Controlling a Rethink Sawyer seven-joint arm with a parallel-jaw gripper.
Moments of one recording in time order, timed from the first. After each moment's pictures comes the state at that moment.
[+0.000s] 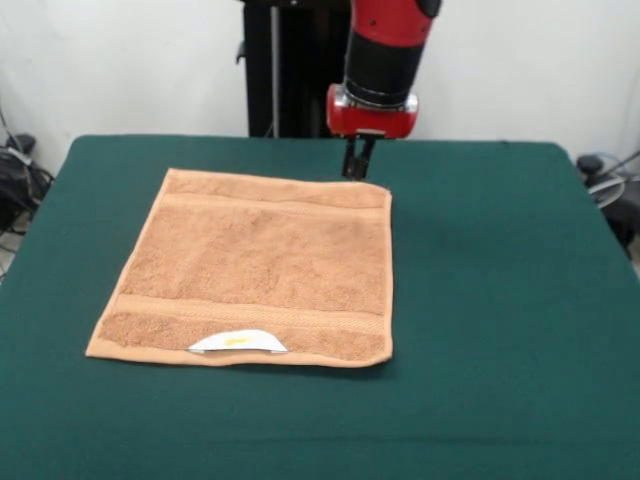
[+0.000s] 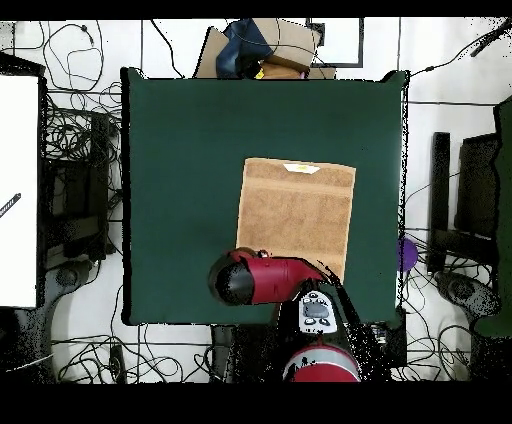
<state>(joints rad) -0.17 -0.60 -0.06 1.99 -0.28 0.19 1.69</state>
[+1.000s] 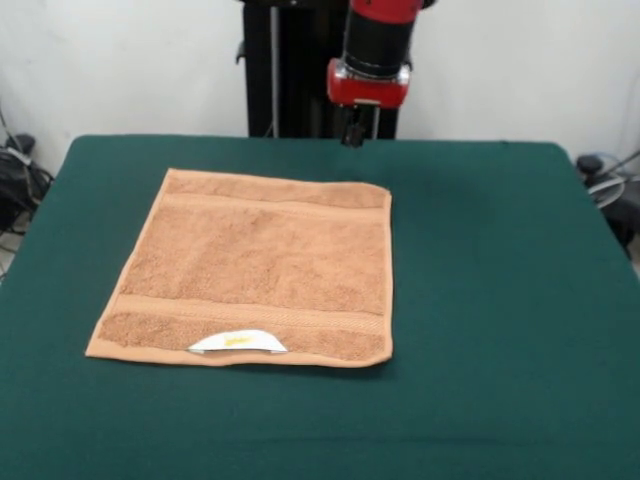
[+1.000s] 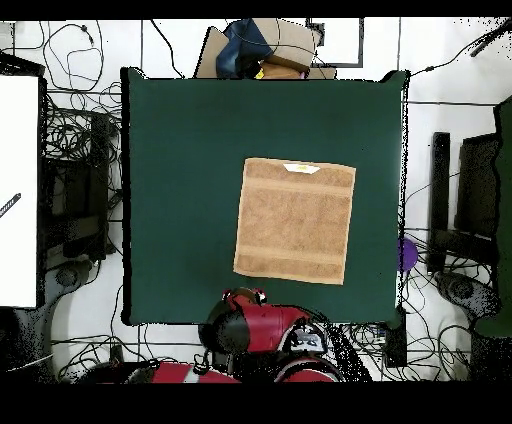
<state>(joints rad) -0.12 -0.53 -0.16 2.19 -0.28 -0.11 1.69</state>
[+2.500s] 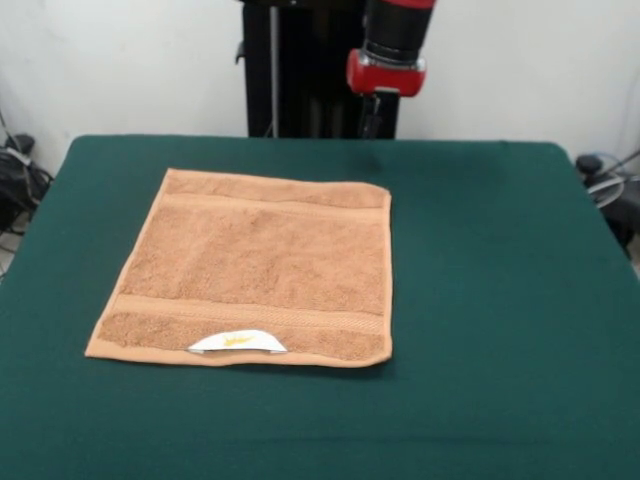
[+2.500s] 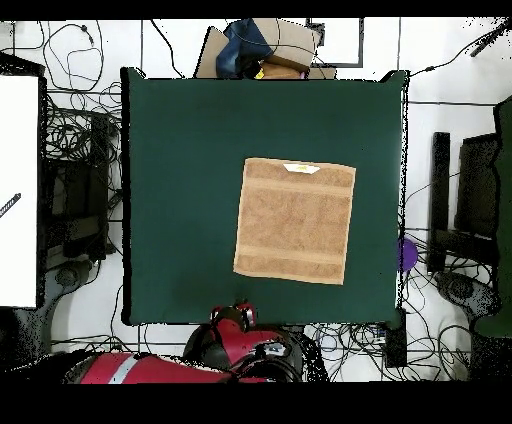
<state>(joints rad) 0.00 -0.46 -0.23 2.28 -0.26 -0.37 1.69</state>
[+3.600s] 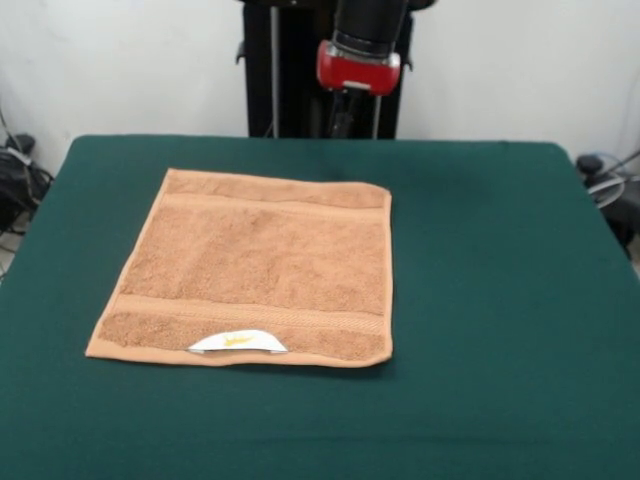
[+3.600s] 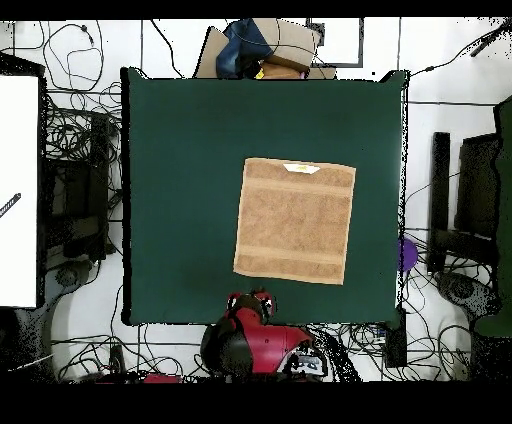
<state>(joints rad) -0.12 -0.56 -0.23 2.26 -0.27 -0.31 1.69</state>
